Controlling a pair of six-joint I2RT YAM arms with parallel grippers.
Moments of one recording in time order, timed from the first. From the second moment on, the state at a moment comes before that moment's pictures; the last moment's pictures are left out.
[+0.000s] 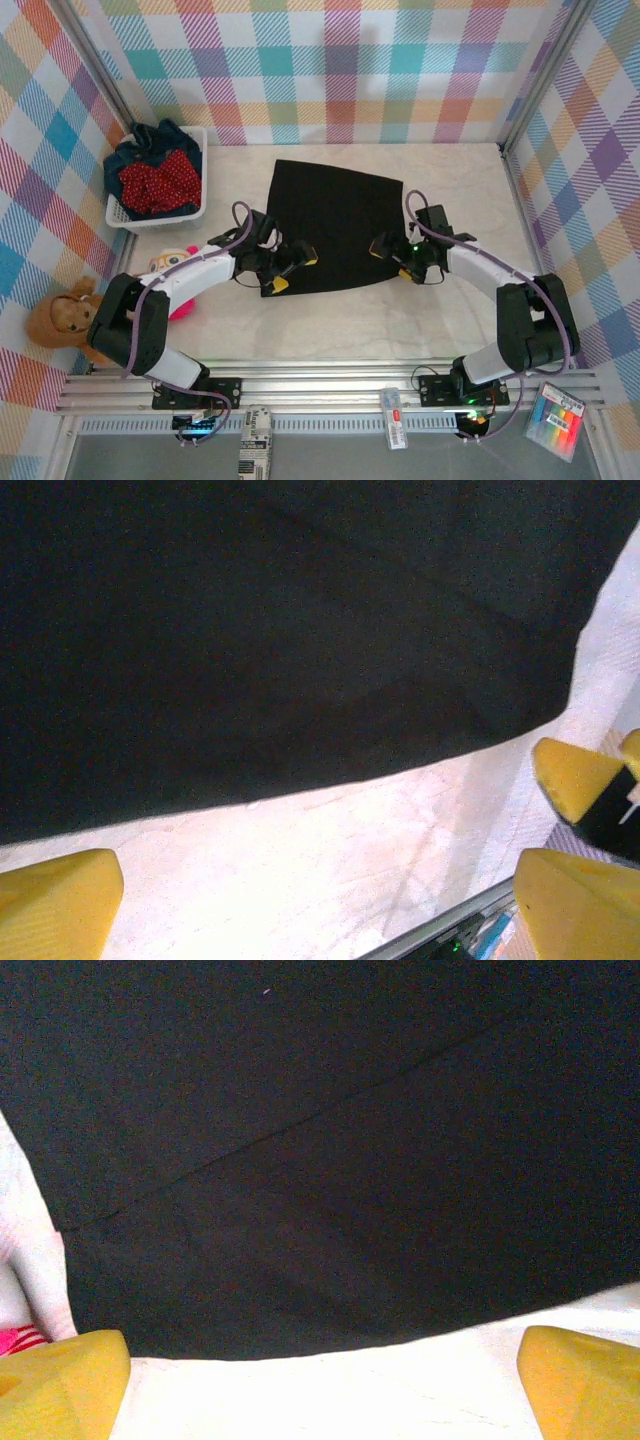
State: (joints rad) left arm -0.48 1.51 0.89 -0.40 0.45 -1.01; right arm 0.29 1.48 0.82 -0.39 -0.43 0.77
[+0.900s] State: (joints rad) left arm -0.45 1.45 0.79 -0.47 0.24 -1.04; right arm 0.34 1.39 0.82 -0.46 -0.15 0.80
